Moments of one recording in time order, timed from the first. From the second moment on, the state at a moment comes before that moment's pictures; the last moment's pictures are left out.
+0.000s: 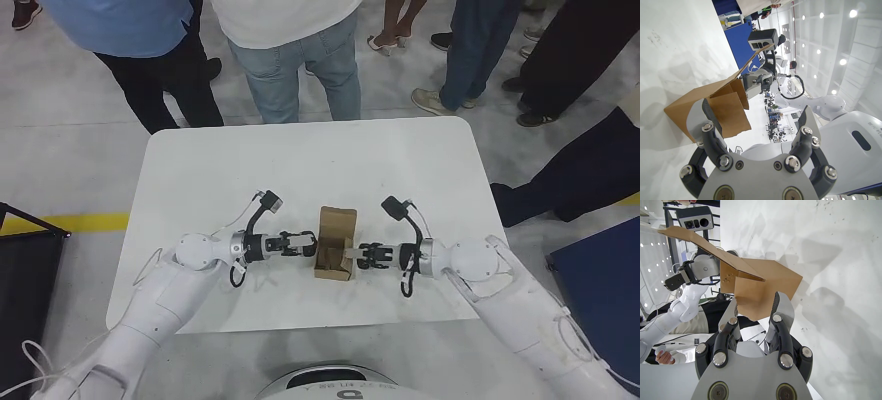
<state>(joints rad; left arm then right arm) 1.17 -1.10 -0.93 -1.22 -0.51 -0.61 -1.10 -1.43 -0.95 1.11 -1.76 0.01 0.06 0.89</state>
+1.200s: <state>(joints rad) 1.20 -1.09 -1.02 -1.20 -0.53 -0.66 -1.11 -1.27 -0.95 0.95 -2.00 -0.60 0.60 1.07</state>
